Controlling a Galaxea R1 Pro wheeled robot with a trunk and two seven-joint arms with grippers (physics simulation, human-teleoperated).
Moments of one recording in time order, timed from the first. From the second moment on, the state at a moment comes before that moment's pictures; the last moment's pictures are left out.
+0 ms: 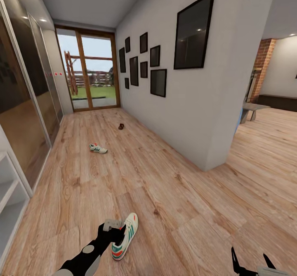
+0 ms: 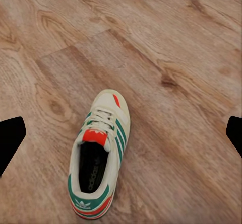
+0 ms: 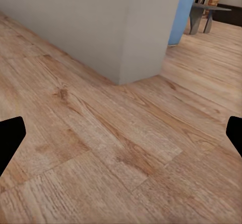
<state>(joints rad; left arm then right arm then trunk) -0.55 -0.04 -0.09 -0.23 0.01 -0.29 -0.14 0.25 -0.11 -0.11 -1.27 -0.03 -0.44 -0.16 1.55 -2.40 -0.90</state>
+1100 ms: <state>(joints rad) -0.55 -0.04 -0.09 -0.23 0.01 -0.29 -0.14 0.25 -0.12 -0.18 -1.25 -0.02 -0.44 -0.15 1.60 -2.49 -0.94</state>
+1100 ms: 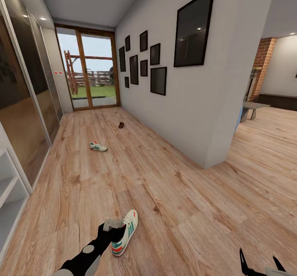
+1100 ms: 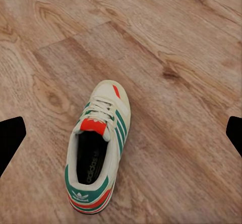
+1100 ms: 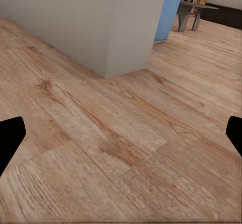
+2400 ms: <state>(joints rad) -0.55 -0.04 -0.09 -0.23 0.01 -0.29 -0.14 0.24 -0.12 -0.17 -1.23 -0.02 -0.44 -0.15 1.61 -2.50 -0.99</state>
